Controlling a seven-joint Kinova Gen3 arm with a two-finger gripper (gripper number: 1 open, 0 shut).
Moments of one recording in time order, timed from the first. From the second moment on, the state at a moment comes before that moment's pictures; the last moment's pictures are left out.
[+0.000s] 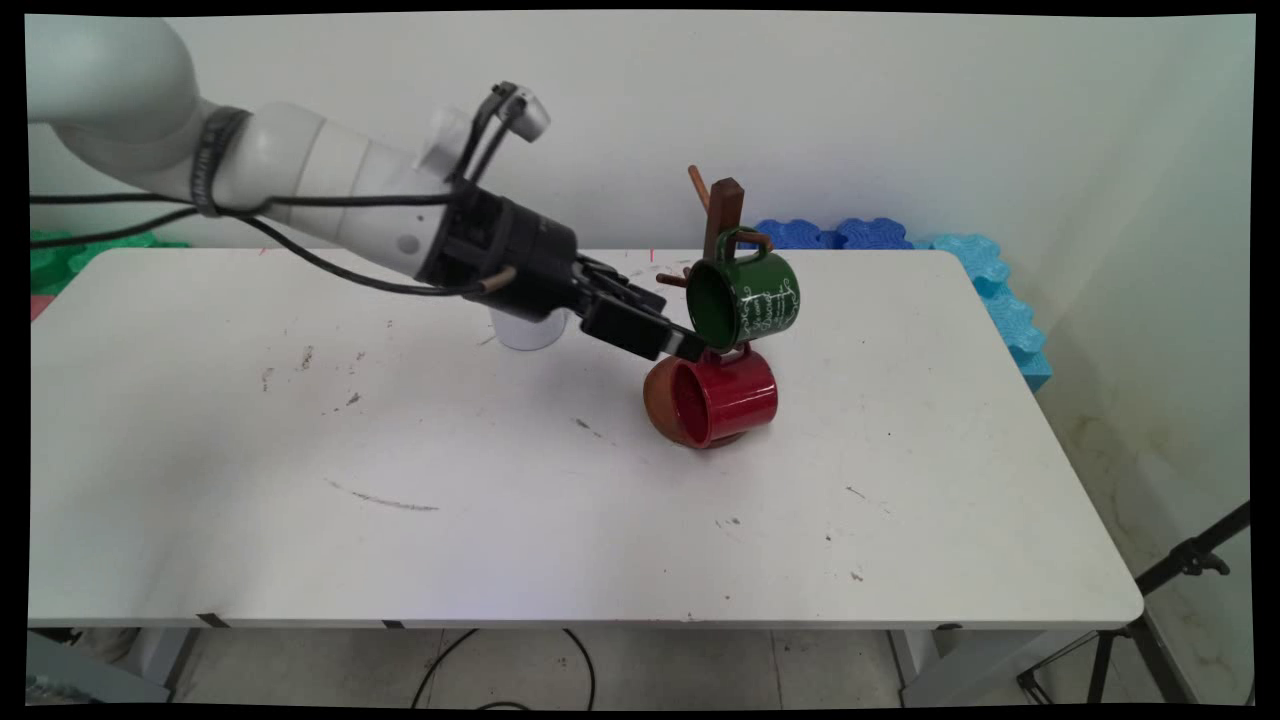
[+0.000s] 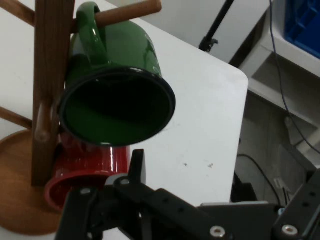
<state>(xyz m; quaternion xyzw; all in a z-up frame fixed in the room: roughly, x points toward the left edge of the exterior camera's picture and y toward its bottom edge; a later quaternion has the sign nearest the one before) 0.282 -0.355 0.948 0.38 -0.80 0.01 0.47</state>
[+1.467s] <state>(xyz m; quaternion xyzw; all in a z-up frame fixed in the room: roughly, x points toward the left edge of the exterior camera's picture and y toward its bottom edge) 0.213 -0.396 0.897 0.41 -0.77 0.04 0.49</state>
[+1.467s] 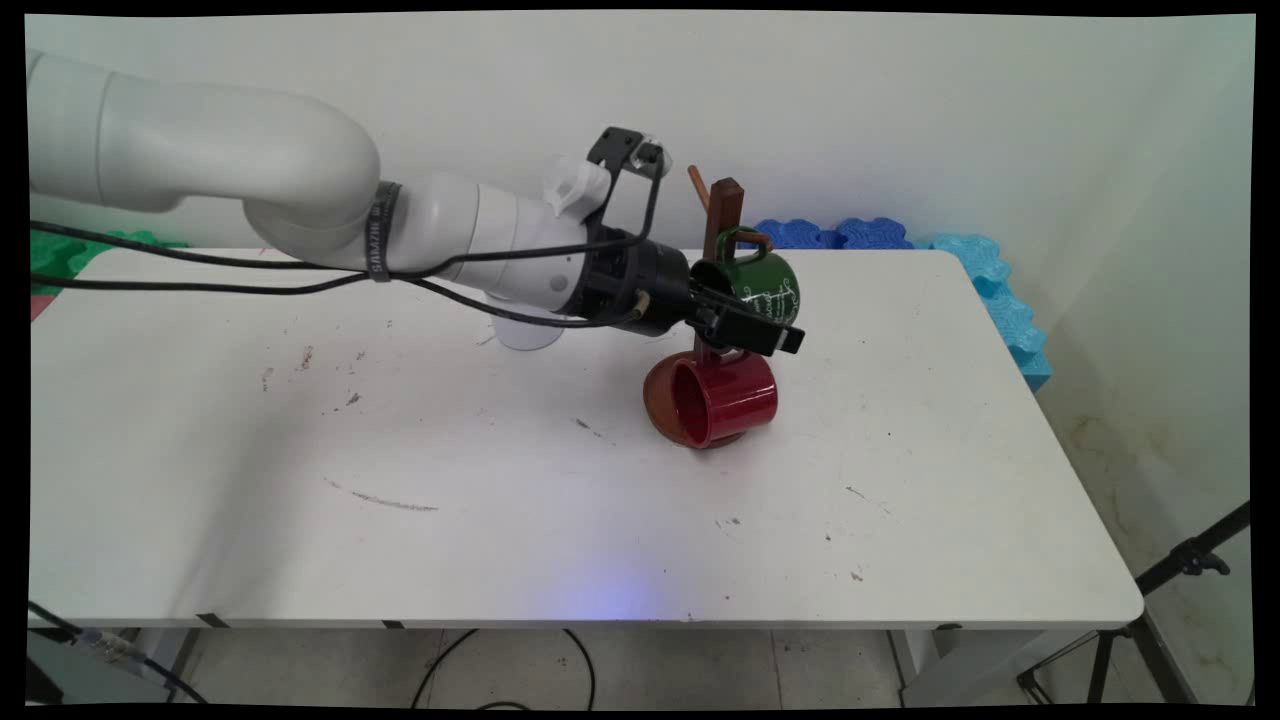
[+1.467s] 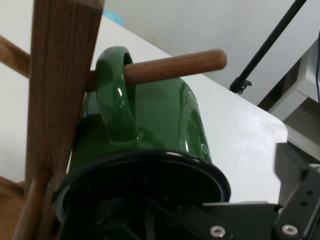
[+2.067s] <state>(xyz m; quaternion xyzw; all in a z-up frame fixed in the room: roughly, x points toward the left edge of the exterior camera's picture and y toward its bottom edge) 0.204 -0.398 0.893 0.42 -0.76 0.04 0.49</state>
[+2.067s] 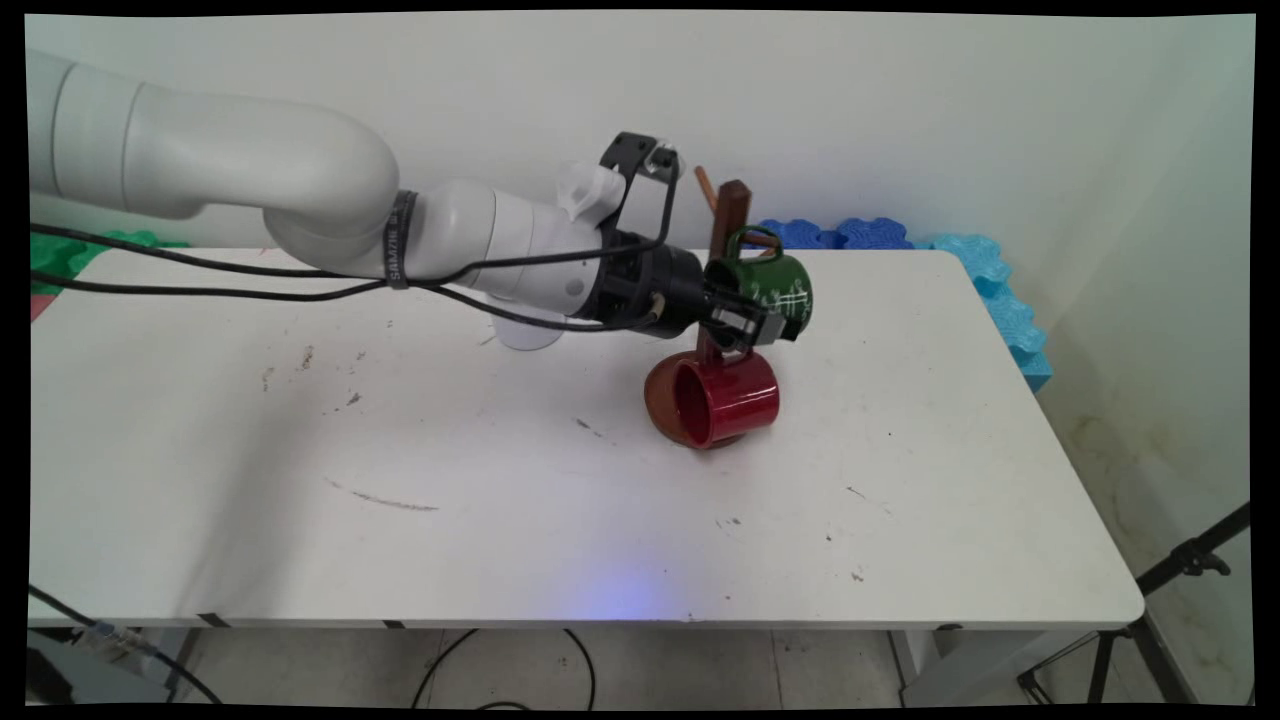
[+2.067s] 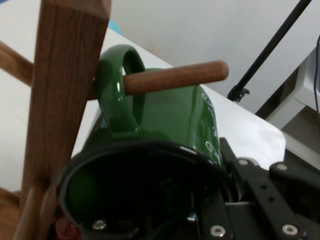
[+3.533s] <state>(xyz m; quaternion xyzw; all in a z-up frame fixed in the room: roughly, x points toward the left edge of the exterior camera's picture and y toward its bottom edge) 0.218 -0.332 0.944 0.33 -0.78 0.00 0.53</state>
